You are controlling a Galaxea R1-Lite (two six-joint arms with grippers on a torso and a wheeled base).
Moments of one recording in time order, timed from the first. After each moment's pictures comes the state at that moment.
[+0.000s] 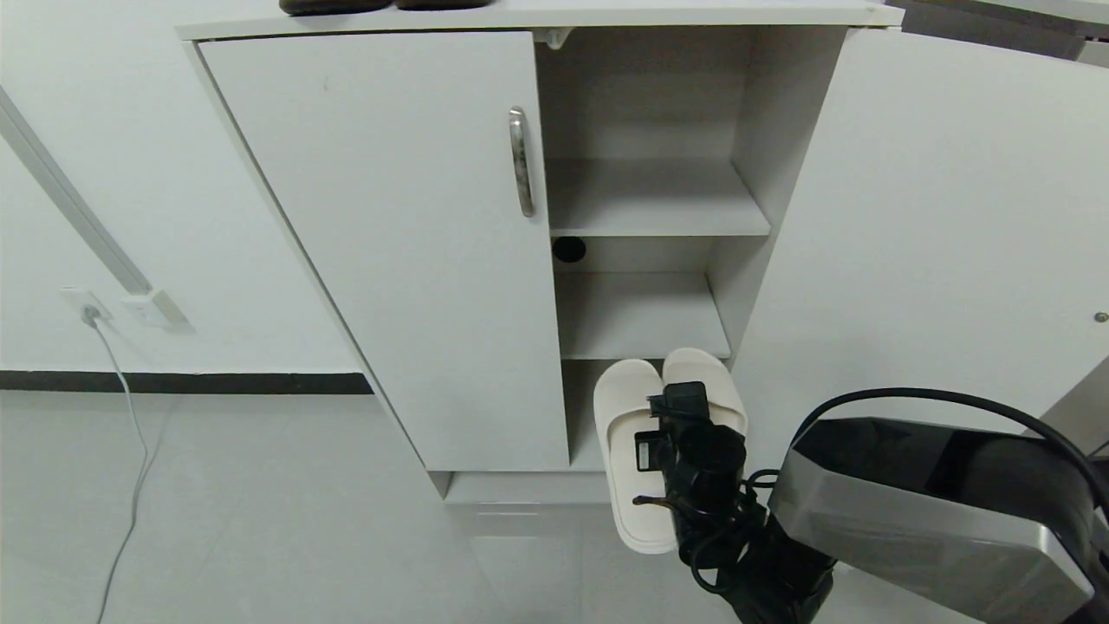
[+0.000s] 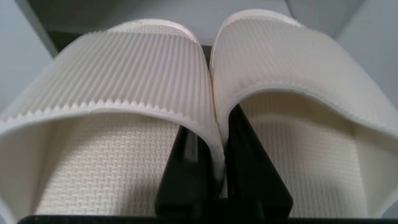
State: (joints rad) left arm 0.00 0.00 0.00 0.00 -0.03 0.02; right arm 0.74 2.45 -0.99 -1.48 -0.73 -0.04
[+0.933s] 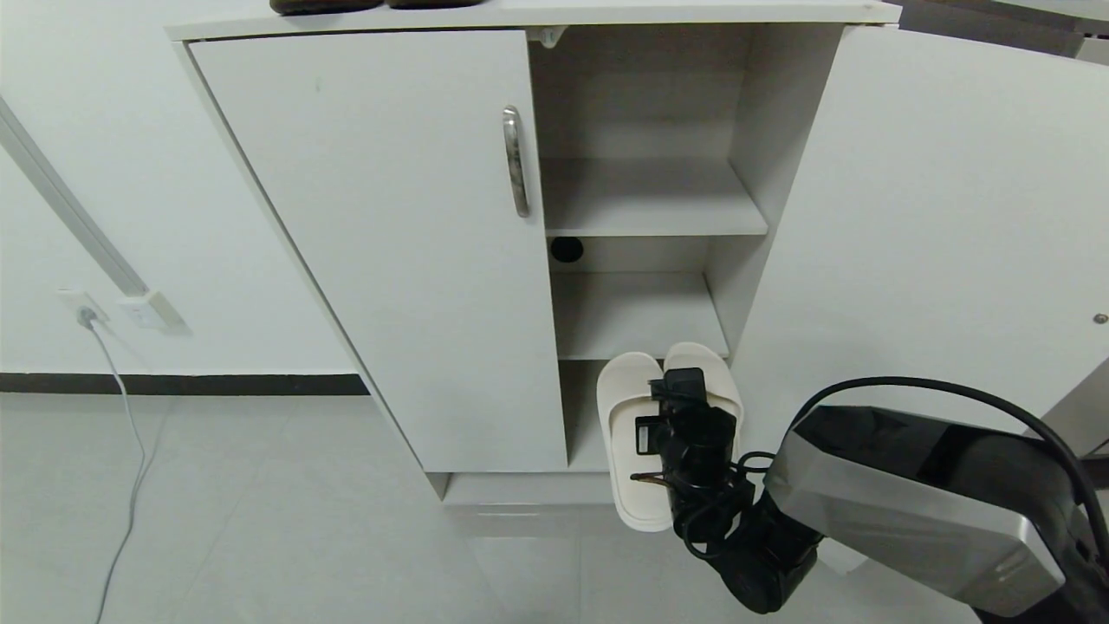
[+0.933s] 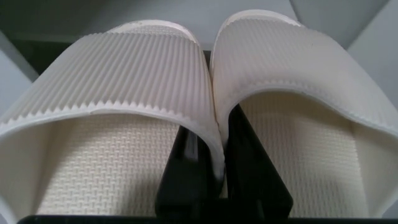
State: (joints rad) left arm 0.00 0.00 0.00 0.00 -0.03 0.01; right arm 0.71 2.48 -1.10 -1.39 -0.70 -0.01
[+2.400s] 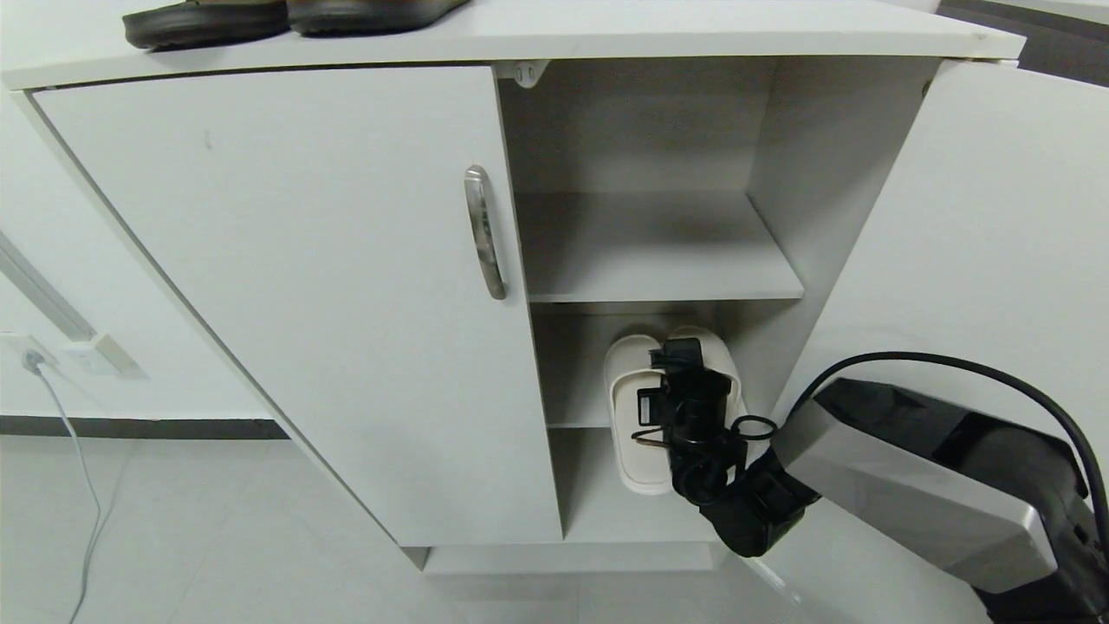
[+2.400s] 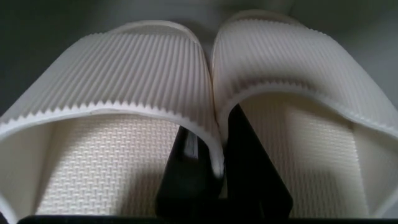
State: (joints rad) left arm 0.00 0.00 0.00 0.00 -0.03 0.01; right arm 0.65 2.49 -1.30 -1.17 -0.65 0.00
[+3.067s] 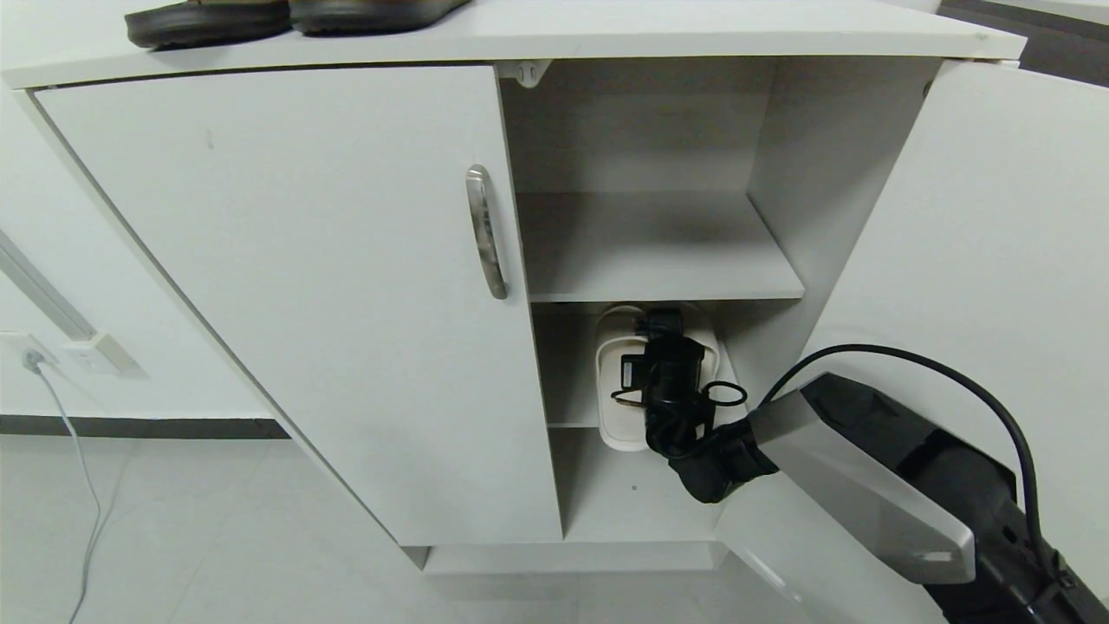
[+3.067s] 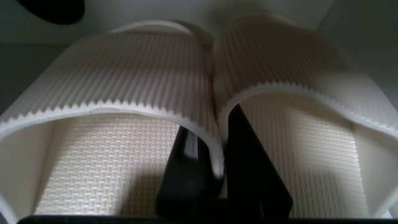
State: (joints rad) left arm 0.00 0.00 0.00 0.00 -0.03 0.01; right arm 0.62 2.62 -1.69 -0.97 -0.66 0.01
